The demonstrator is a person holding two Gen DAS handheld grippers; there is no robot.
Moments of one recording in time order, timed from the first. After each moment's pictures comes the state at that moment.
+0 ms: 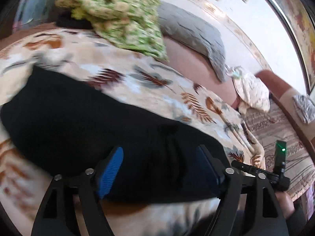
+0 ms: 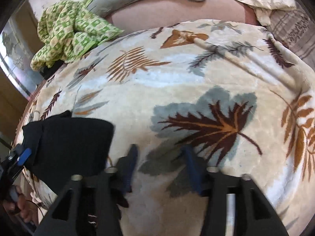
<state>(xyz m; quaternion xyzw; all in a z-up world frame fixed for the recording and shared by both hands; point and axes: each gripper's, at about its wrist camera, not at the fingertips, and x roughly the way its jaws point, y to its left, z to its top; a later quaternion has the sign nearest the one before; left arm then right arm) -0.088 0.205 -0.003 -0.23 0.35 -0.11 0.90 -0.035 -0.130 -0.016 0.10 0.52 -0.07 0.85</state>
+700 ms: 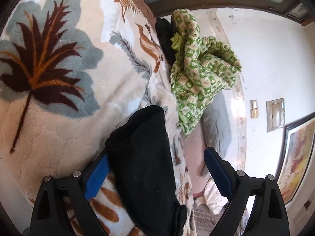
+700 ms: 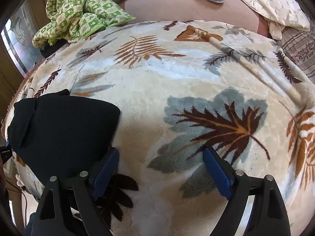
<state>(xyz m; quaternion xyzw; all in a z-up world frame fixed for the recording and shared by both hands) -0.116 0.400 -0.073 -0.60 0.20 -0.02 0.77 -0.030 -0.104 -0.027 0.03 0.54 -0.07 0.84</state>
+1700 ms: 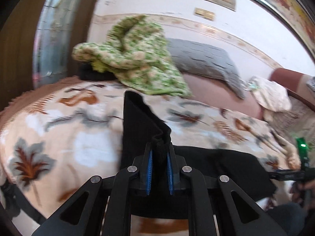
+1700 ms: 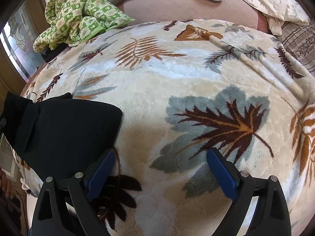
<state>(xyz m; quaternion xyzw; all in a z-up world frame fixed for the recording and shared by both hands) -0.137 0.201 0.012 -0.10 0.24 -0.04 0.97 -0.030 -0.108 -0.026 0.05 0.53 -0.06 0.84</state>
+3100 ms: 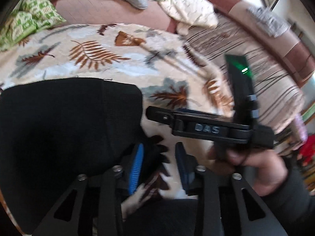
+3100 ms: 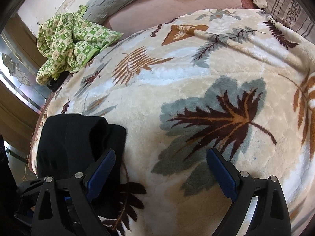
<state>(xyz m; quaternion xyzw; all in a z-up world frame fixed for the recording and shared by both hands) -0.015 0.031 0.017 -0.06 0.48 -0.36 0.80 -0.035 -0.141 -0.017 0.19 0.51 -0.05 0.84</state>
